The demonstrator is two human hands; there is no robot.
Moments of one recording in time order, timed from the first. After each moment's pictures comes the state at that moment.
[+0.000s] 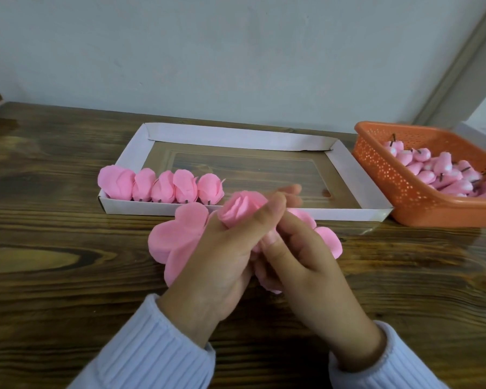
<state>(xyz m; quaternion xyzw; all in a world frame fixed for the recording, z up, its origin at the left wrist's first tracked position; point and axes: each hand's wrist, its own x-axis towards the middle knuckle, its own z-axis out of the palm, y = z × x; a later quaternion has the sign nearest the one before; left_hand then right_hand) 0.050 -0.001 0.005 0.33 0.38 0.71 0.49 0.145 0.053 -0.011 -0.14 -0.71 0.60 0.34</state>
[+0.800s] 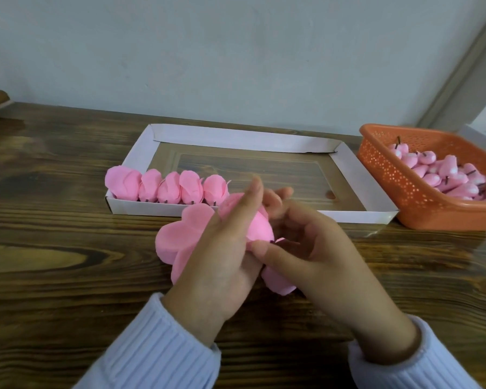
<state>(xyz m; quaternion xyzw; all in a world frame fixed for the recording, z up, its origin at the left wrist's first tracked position) 0.046 0.001 0.006 0.23 0.34 0.75 0.52 0.152 0.065 0.009 -0.17 -0.79 0.53 0.27</state>
